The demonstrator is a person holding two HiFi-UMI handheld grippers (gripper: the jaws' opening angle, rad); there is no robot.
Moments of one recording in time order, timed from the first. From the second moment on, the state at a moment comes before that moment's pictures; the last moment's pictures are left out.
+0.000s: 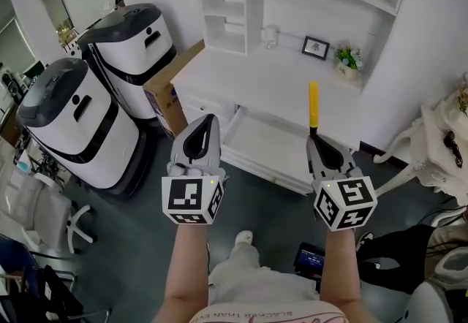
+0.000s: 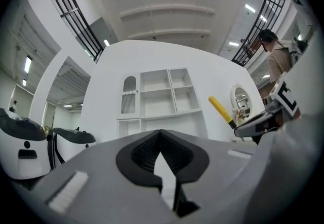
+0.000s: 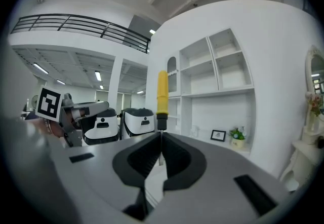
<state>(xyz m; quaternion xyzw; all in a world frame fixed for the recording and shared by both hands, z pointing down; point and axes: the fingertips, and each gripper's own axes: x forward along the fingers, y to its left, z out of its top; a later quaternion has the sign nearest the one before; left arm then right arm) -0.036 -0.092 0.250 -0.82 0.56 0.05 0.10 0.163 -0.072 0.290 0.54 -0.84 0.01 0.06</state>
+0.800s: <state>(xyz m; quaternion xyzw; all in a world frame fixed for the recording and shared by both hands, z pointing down) -0.132 -0.246 0.295 -0.82 0.58 0.05 0.04 0.085 -0.214 0.326 0.55 -0.83 0.03 0.12</state>
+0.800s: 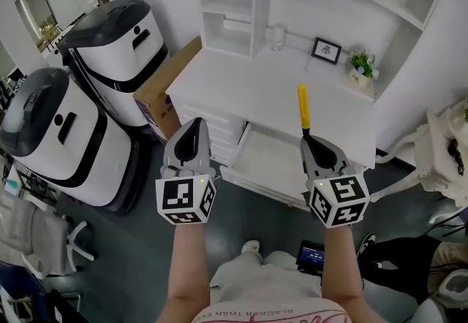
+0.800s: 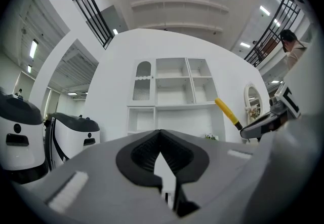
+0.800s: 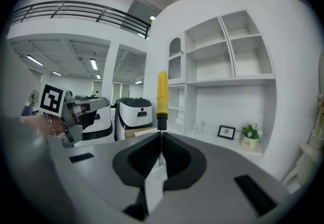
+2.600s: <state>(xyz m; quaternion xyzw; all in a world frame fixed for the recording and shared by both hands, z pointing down) -0.123 -0.369 0.461 -0.83 0.55 -0.06 -0.09 0.067 -0.312 0.573 0.46 -0.81 0.25 0.27</state>
